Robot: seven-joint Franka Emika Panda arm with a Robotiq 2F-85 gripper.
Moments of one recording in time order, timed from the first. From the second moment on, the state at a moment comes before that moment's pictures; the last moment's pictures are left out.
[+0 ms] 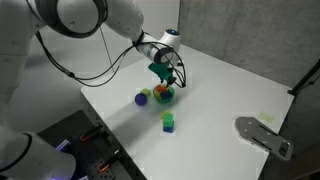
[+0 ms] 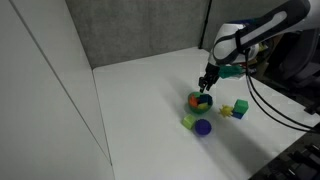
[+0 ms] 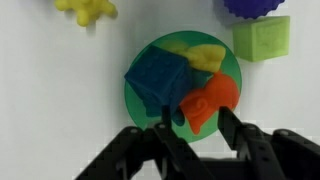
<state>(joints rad) -0.05 0.69 0.09 -1.76 0.09 2.45 -0.08</state>
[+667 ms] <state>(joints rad) -0.05 0.57 0.08 -1.92 0.09 2.36 -0.04</state>
